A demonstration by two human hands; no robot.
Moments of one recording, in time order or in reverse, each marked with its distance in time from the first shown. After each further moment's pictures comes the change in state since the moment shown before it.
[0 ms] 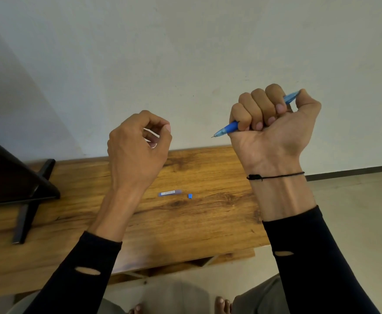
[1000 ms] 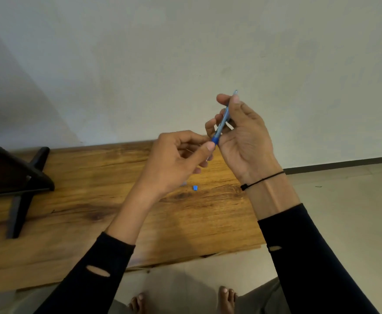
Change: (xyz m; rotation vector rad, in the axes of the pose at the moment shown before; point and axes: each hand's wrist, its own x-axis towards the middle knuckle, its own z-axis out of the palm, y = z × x) left_hand -0.023 -0.029 0.043 -0.439 -0.581 -0.262; right_hand 0.037 0.042 -0.083 -0.630 0.141 0.078
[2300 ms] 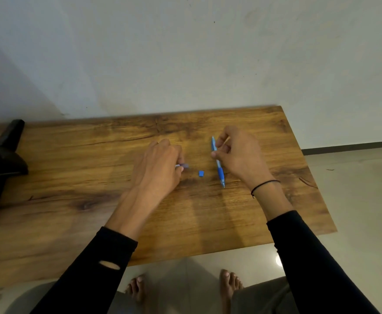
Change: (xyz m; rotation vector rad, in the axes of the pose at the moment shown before) left_hand 0.016 -0.111 -0.001 1.062 -0.051 -0.149; right_hand 0.044 0.090 -0.094 -1.565 -0.068 -0.005
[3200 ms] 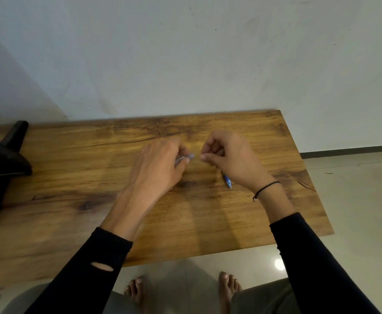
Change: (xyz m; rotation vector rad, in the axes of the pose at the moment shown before) left_hand -0.006 0.002 -0.018 -0.164 0.095 0.063; right_hand -0.004 -0.006 -0.002 0.158 -0.129 -0.216
